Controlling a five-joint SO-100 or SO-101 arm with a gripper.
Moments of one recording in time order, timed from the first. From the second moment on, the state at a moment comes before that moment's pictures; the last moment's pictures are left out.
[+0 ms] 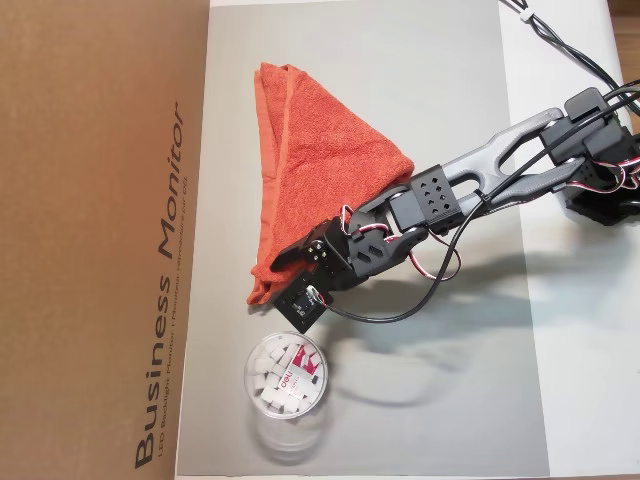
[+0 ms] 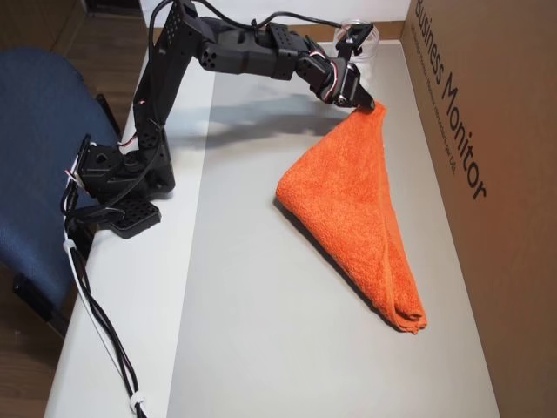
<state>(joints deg) -19.3 52.3 68.0 21.6 50.4</state>
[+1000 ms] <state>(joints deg) -20.3 52.3 67.6 31.6 48.7</state>
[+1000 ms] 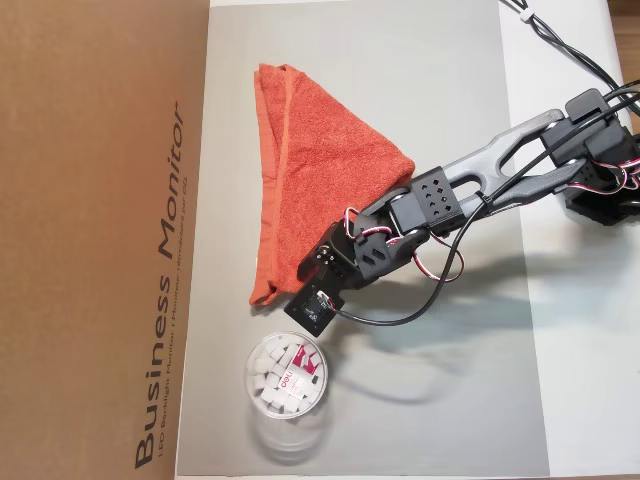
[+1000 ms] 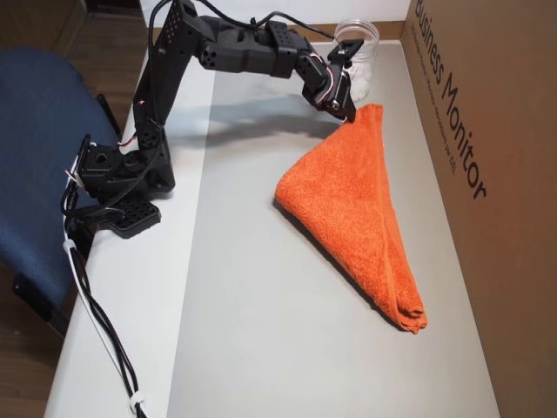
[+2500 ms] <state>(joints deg) -5.2 94.6 91.0 31.8 88.8</state>
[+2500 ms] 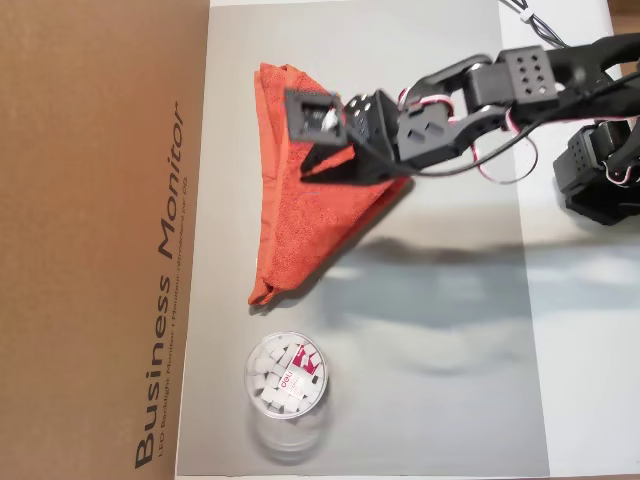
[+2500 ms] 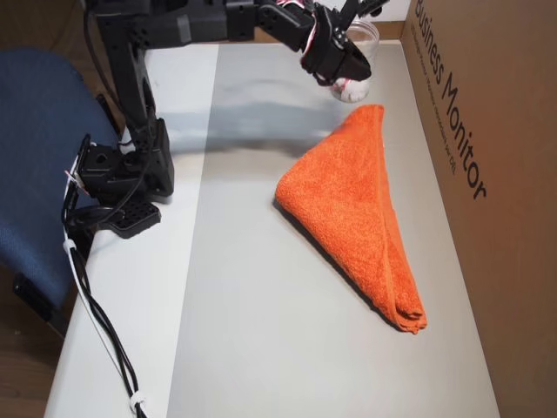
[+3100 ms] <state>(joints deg) 2.5 125.9 113.7 43.7 97.6</state>
